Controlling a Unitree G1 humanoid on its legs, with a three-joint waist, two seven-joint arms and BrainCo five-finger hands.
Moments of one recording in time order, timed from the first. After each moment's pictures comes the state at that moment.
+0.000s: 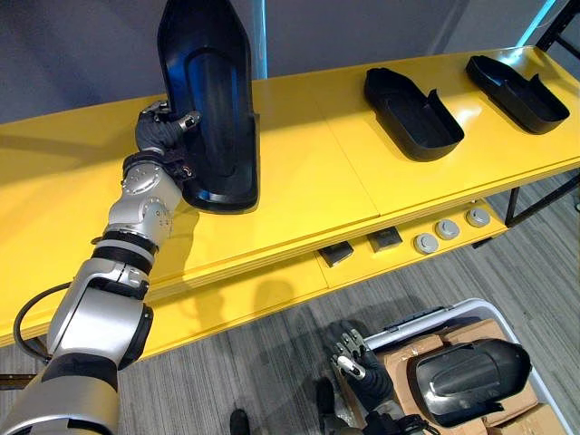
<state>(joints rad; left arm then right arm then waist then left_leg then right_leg) -1.23 0.66 -0.34 0.88 -0.97 -0.06 0.26 0.32 -0.16 0.37 -0.09 0.72 -0.10 0.16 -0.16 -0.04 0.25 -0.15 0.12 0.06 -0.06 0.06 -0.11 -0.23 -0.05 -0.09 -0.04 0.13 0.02</state>
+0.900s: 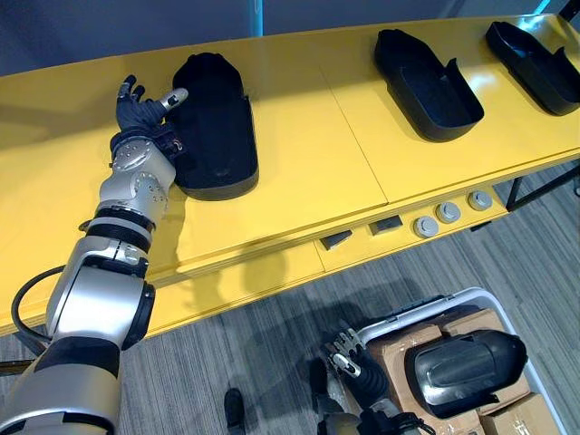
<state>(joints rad) -1.34 0.62 -0.25 0.96 -0.95 -0.02 0.41 0.30 -0.13 0.38 -0.06 0.70 -0.10 0.12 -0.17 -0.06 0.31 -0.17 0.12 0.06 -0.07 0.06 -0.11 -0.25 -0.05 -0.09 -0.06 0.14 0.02</state>
